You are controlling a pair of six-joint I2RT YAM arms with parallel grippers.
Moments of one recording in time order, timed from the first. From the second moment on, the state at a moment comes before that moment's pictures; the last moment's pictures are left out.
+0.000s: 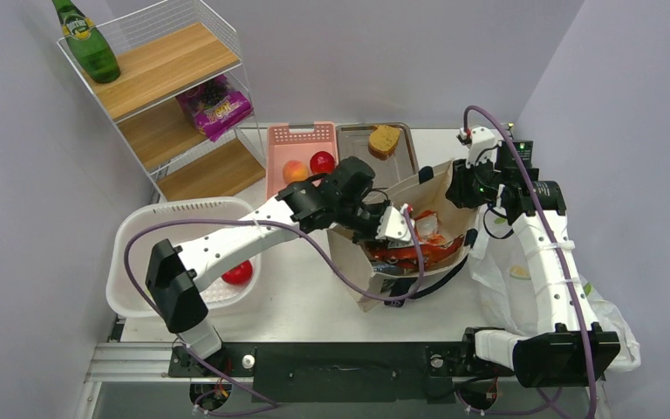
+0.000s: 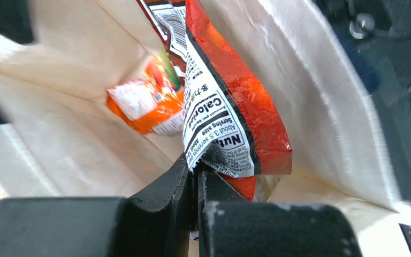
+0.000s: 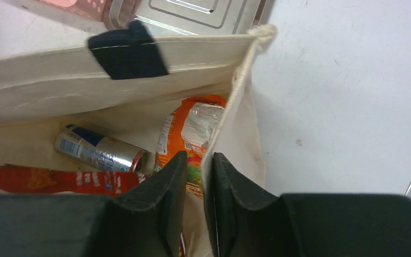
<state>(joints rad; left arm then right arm) -0.97 1.69 1.58 -0.66 0.55 0.83 0.02 1.21 1.30 -0.86 -0.35 -0.20</state>
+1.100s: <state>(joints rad) -0.78 1.67 1.84 -0.70 0.78 0.49 0.23 0.96 1.50 -1.06 -0.59 -0.73</state>
